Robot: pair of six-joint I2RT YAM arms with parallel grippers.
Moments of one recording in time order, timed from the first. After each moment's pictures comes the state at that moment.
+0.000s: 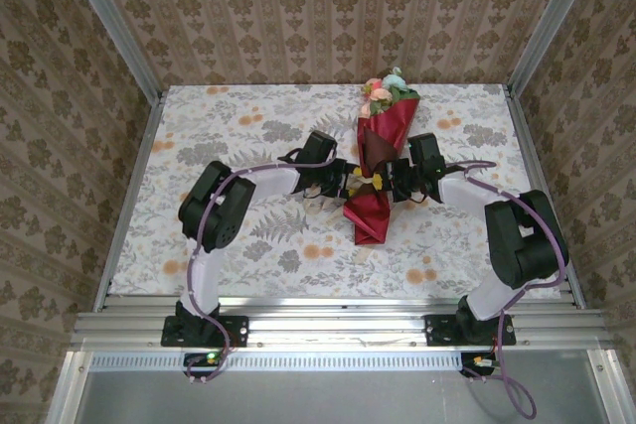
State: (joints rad) left arm -0.69 2.08 1.32 -0.04 0.49 -1.90; right arm 0.24 1.63 0.90 -0.13 -0.47 1.72
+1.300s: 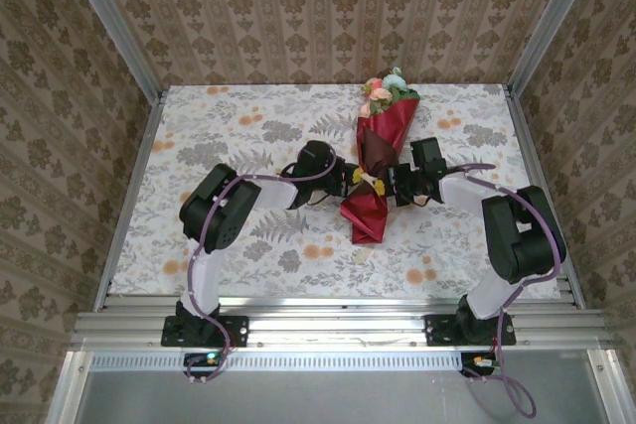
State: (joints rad) left arm -0.71 2.07 1.13 0.47 0.38 -1.95; right arm 0.21 1.66 0.89 -0.15 -0.51 1.67
